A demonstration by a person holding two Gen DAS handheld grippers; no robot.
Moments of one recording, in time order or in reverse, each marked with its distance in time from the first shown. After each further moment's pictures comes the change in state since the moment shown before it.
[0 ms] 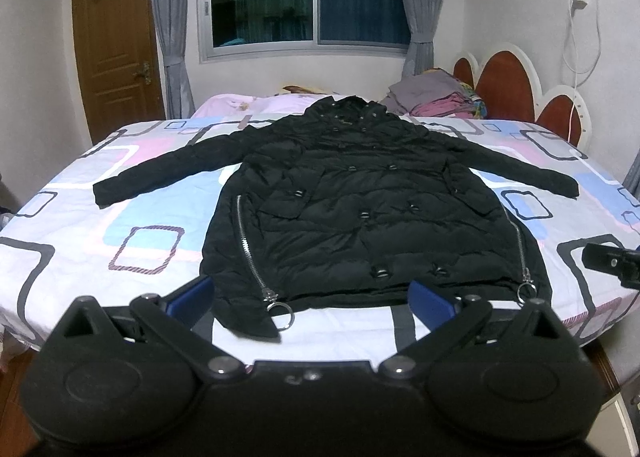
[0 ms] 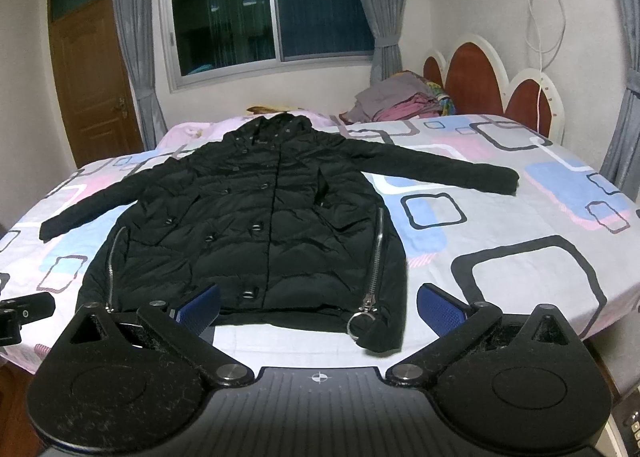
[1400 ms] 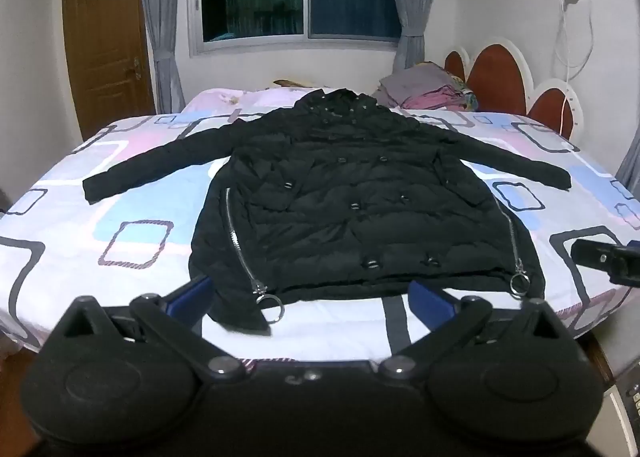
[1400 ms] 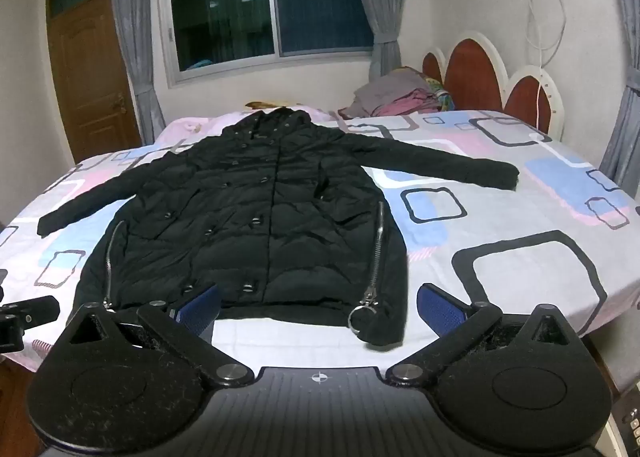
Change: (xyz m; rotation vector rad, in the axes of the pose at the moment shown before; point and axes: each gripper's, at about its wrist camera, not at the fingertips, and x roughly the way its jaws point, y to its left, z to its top) left arm 0.005 -0.004 -0.006 0.020 0.025 -0.017; right arm 0.004 0.000 -0.005 -0.004 0.004 -0.005
